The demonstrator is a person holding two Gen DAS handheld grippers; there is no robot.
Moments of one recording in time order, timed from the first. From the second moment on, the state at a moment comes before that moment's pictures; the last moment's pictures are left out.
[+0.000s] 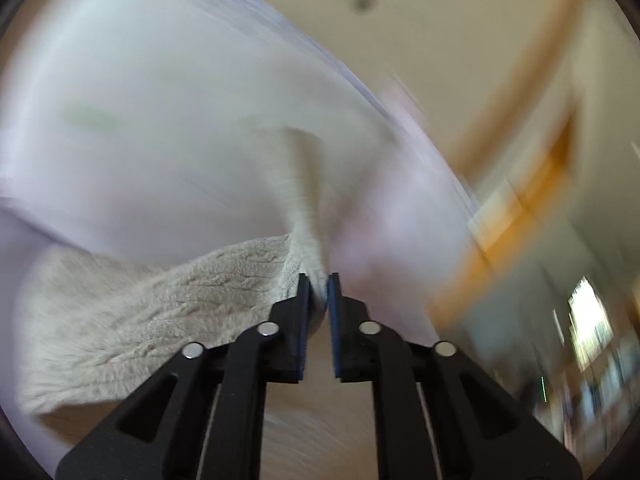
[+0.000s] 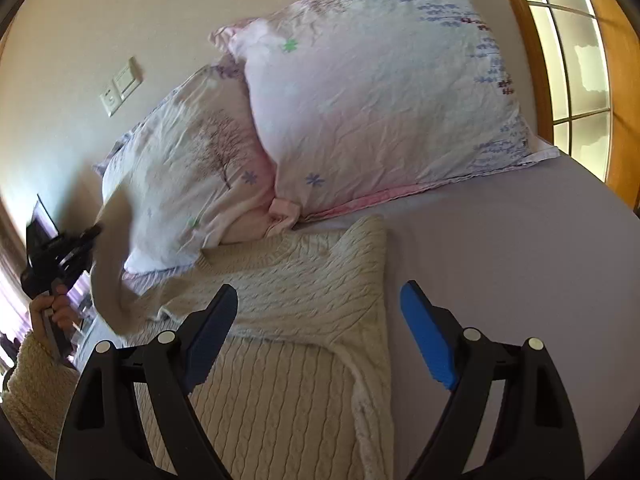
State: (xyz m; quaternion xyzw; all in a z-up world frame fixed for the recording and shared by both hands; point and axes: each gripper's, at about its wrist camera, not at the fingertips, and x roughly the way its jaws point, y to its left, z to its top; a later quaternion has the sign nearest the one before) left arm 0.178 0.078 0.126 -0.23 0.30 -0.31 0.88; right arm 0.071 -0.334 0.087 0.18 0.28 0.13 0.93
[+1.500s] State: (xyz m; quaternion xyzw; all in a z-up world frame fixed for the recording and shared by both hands) left arm 0.015 0.165 0.089 -0.30 0.32 -0.32 0.84; right arm 0.024 -0.337 0.095 0.31 0.23 0.46 0.80
